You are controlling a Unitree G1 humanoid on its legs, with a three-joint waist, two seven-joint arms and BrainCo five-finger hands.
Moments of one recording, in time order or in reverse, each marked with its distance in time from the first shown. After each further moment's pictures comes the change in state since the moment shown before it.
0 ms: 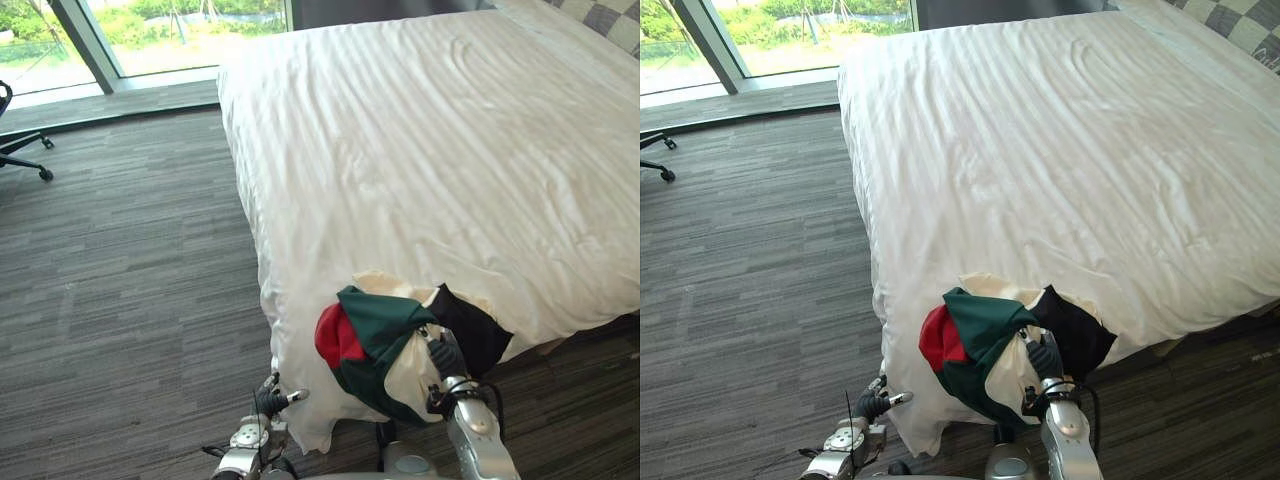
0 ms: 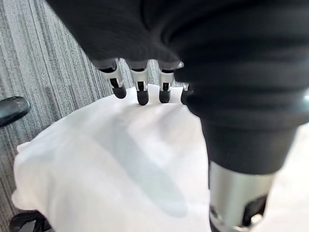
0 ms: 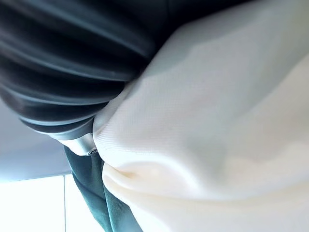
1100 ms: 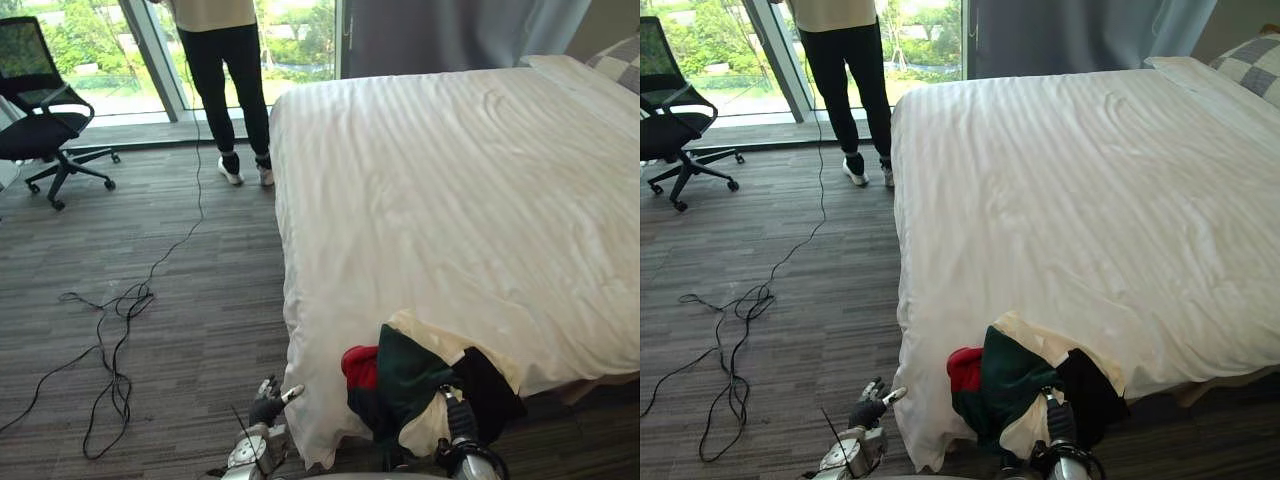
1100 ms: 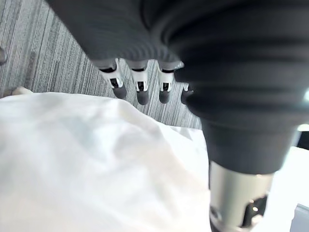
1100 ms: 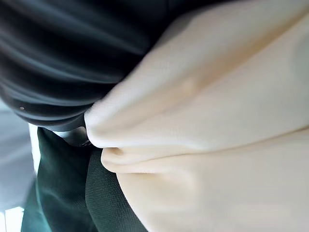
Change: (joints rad) left arm 0.137 -0.028 0.090 -0.251 -0.290 -0.033 -0.016; right arm -0.077 0.005 0.008 0.406 -0.078 0.021 -0.046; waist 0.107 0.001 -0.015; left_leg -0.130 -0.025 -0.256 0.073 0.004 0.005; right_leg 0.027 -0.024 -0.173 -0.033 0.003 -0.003
